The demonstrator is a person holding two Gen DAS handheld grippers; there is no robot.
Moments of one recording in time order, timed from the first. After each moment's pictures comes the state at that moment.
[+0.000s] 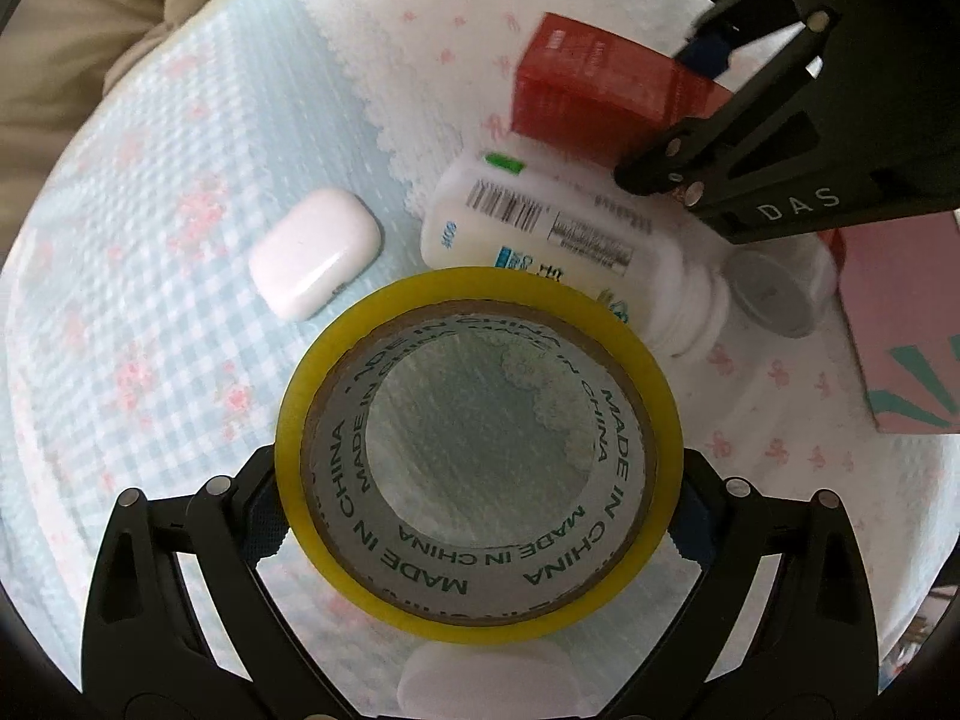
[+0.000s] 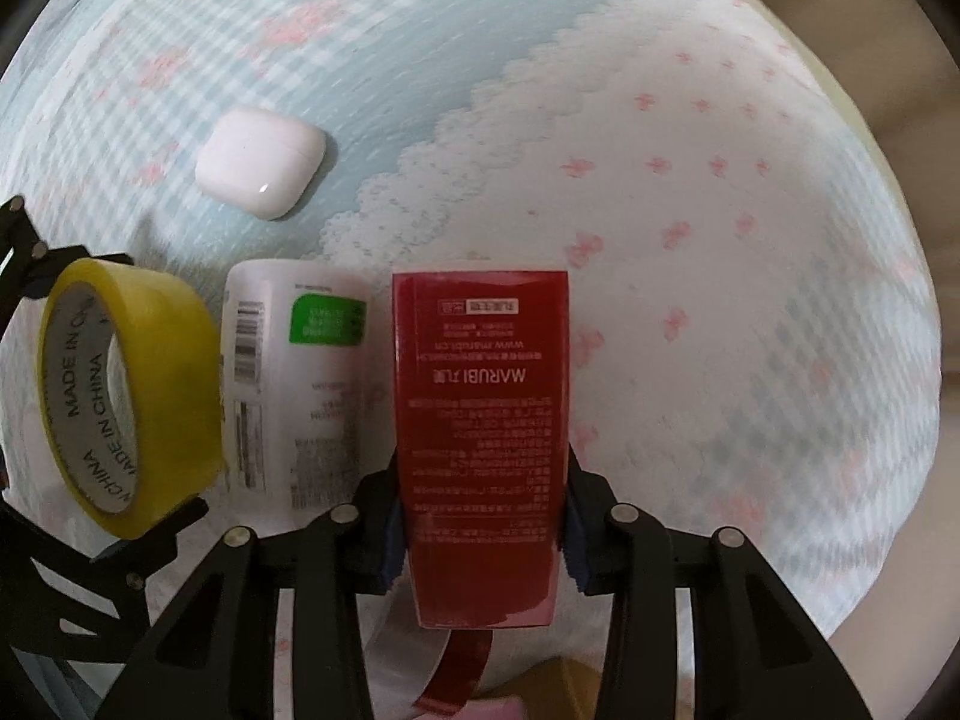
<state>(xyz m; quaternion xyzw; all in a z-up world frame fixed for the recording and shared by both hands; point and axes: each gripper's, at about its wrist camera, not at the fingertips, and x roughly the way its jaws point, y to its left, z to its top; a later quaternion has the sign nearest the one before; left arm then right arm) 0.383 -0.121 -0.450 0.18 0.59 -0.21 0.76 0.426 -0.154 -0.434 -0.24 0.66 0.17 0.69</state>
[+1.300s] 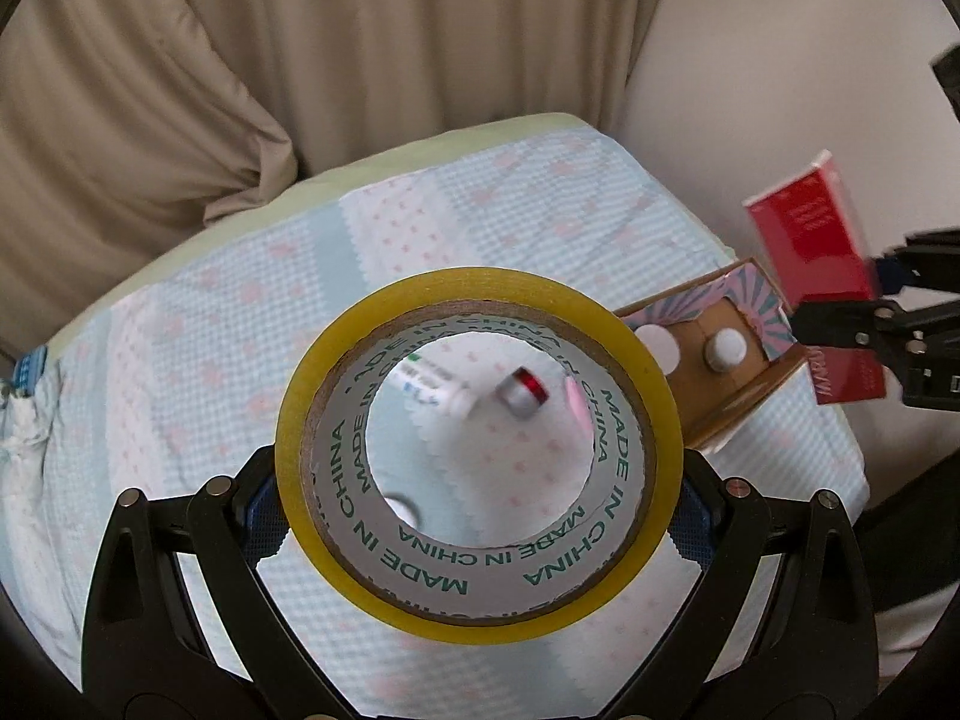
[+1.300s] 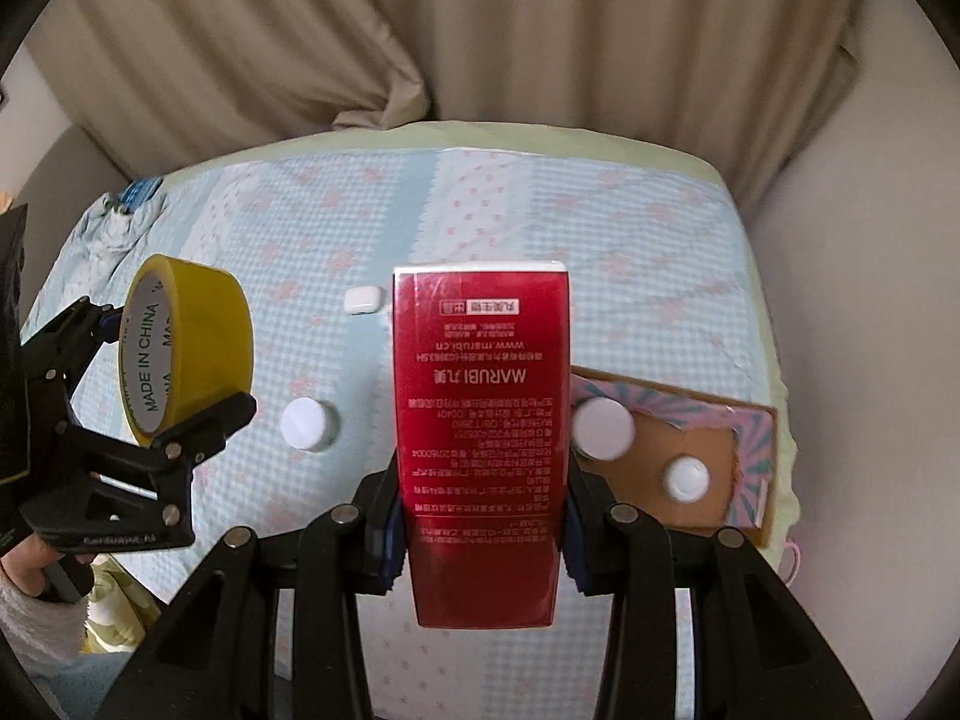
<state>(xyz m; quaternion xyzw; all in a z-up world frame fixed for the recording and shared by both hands) 0.212 -0.117 -0.152 0.11 0.46 -0.22 0.85 0.175 -0.271 -0.119 0.00 0.55 0.03 0.83</state>
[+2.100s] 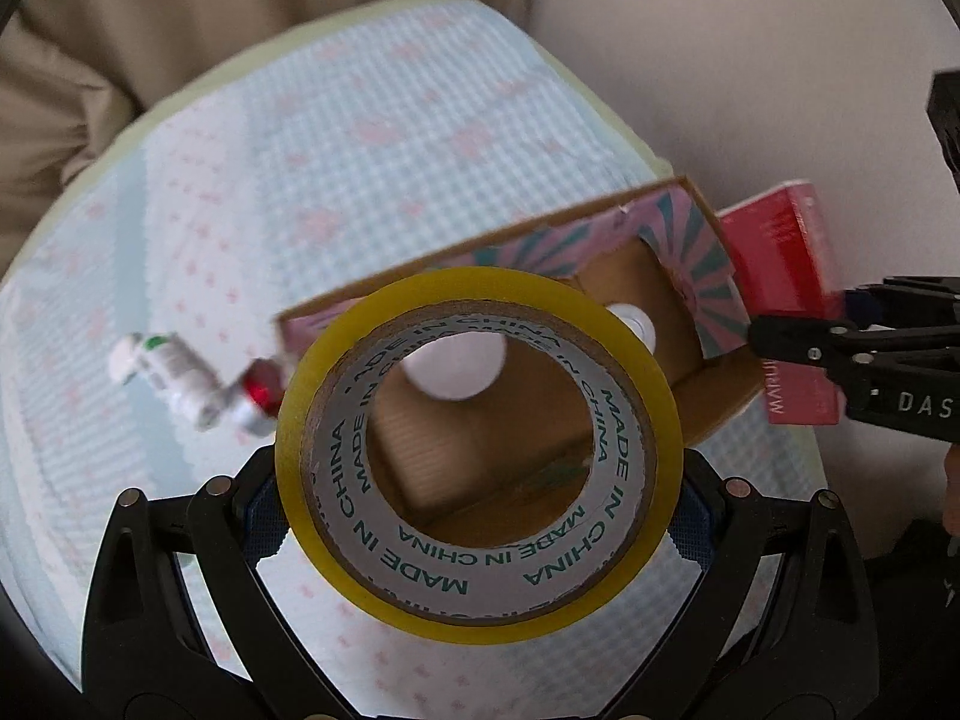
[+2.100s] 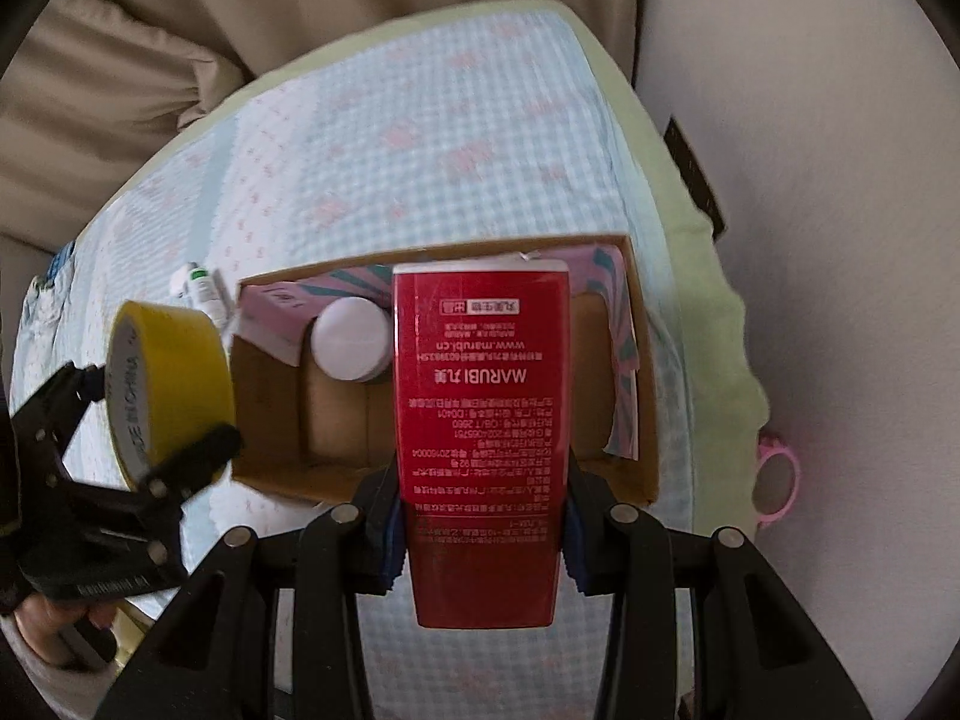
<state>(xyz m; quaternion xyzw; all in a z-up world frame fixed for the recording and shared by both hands) 0.223 -0.367 -0.298 0.13 0.57 -0.25 0.77 0.174 -0.504 -0.262 0.12 0.63 -0.02 0.77</state>
